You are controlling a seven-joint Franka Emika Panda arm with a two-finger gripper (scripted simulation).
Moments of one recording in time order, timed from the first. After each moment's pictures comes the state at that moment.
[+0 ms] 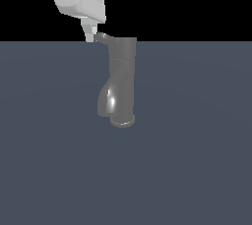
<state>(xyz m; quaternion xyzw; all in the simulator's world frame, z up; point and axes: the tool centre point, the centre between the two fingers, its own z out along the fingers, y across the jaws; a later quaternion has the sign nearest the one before) -0.063 0.084 0.296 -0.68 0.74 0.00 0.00</state>
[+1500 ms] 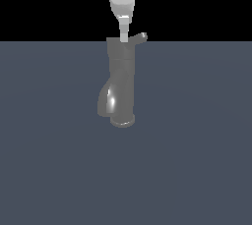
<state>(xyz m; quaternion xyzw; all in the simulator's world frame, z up) -0.068 0.004 0.296 -0.70 0.71 0.01 0.00</state>
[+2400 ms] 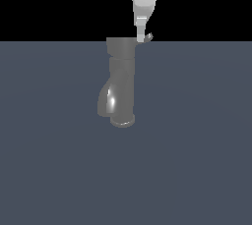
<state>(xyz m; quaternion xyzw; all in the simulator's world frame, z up) -0.043 -0.036 0.295 -0.69 0.73 0.02 -0.02</state>
